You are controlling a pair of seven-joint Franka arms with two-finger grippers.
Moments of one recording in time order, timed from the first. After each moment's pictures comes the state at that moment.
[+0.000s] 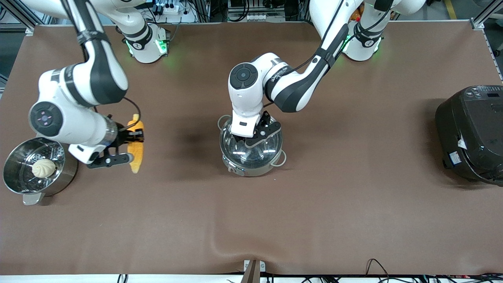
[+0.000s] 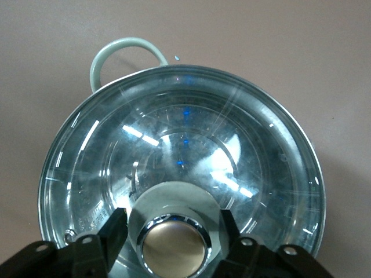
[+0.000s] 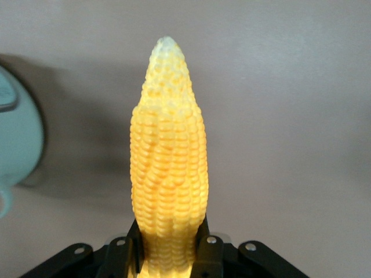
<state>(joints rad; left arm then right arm) -0.79 0.69 -0.05 -1.28 0.09 1.99 -1.41 0.21 0.29 0.03 -1.66 0.07 1.75 0.07</state>
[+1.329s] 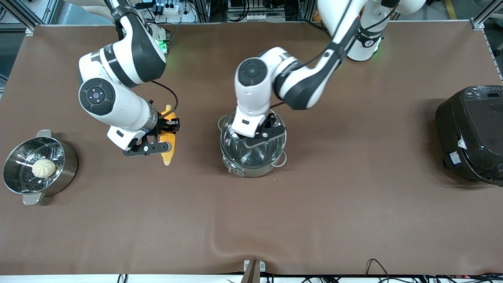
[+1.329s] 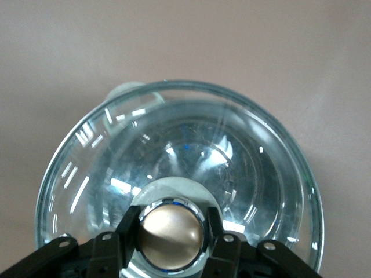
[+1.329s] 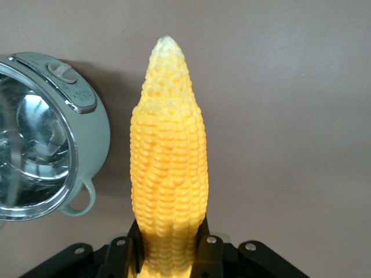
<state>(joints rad) -0.72 0.60 -0.05 -1.25 0.05 1.90 -1.11 0.36 0.30 0.03 -1.59 0.12 1.73 0.25</state>
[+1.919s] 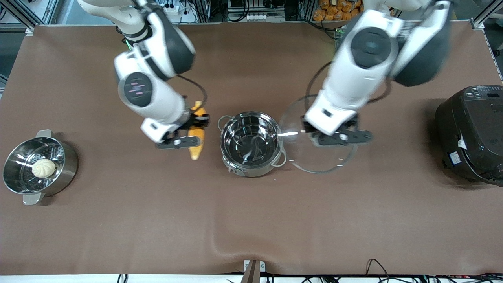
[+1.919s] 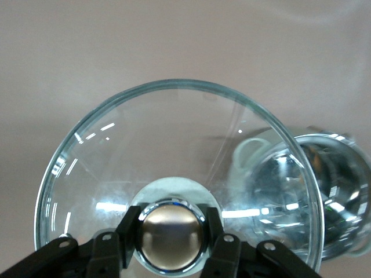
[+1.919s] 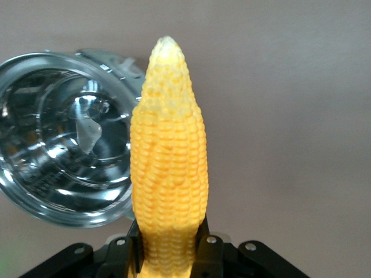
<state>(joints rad) -0.43 0.35 -0.04 -1.32 0.03 1.67 -0.47 0.53 0.36 0.03 -1.58 0.17 1.85 0.47</state>
